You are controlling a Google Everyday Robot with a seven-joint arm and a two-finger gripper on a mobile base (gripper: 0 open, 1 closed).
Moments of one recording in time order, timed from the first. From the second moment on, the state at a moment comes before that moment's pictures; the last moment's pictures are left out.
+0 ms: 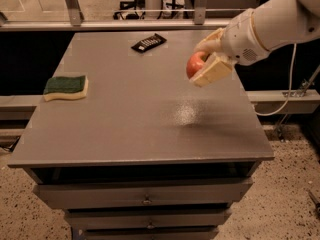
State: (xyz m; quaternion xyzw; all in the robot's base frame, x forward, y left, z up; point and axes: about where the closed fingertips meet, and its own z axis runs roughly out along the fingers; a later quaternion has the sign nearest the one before) arm 0.568 -0.114 0.948 -0.61 0.68 0.09 0.39
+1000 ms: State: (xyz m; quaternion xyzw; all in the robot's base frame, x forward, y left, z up) arm 0.751 -0.064 0.966 -0.61 0.65 0.03 0.44
